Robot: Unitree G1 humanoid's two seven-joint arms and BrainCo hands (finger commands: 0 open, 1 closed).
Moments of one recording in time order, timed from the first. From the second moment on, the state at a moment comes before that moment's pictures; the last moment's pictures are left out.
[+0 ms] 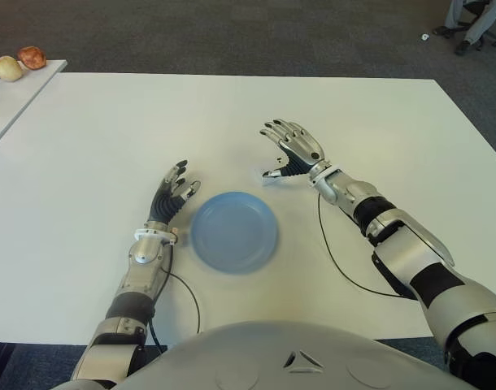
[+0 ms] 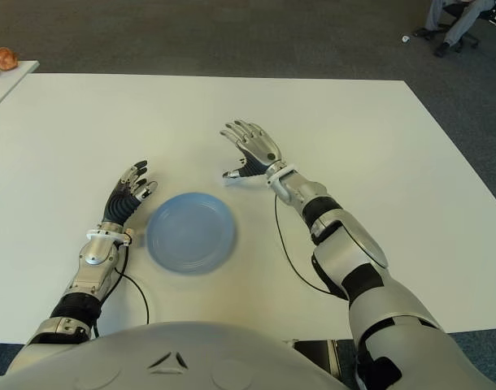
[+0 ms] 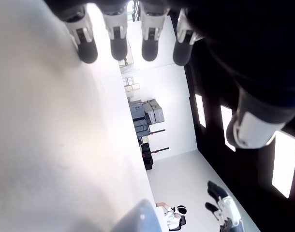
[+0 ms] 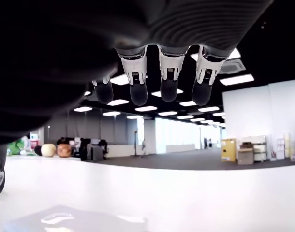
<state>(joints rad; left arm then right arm) 0.01 0.18 0.02 0.62 0.05 -0.55 -0.05 -0.80 -0.31 0.73 1.13 -0.94 -0.46 -0.67</state>
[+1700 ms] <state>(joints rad) 0.10 0.17 0.03 0.48 0.04 -0.49 -0.05 -0.80 -0.28 0.81 1.23 -0.95 -0.59 -0.59</state>
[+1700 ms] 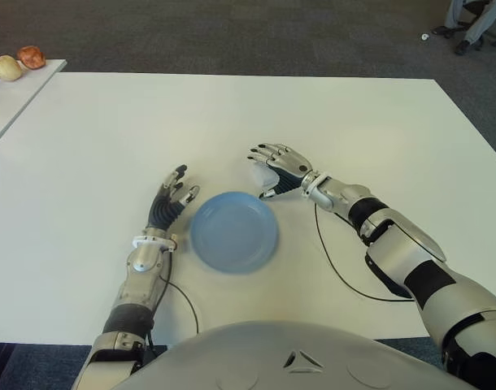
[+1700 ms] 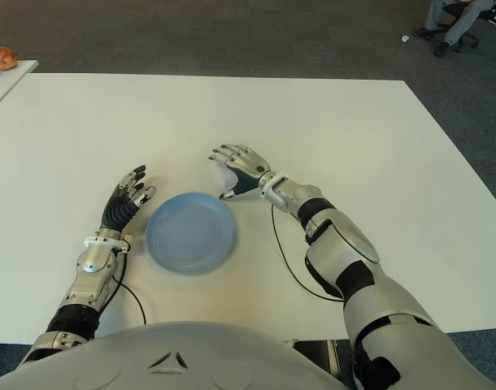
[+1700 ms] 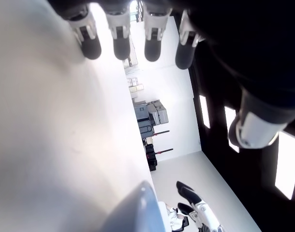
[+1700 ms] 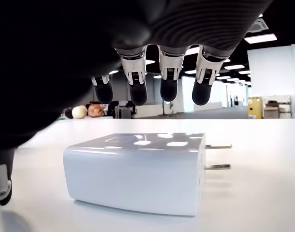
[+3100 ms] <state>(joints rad) 0.25 0.22 0.03 0.33 0.01 -0.46 -0.09 -0.75 -0.25 0.75 1.28 -0.86 -0.59 -0.52</state>
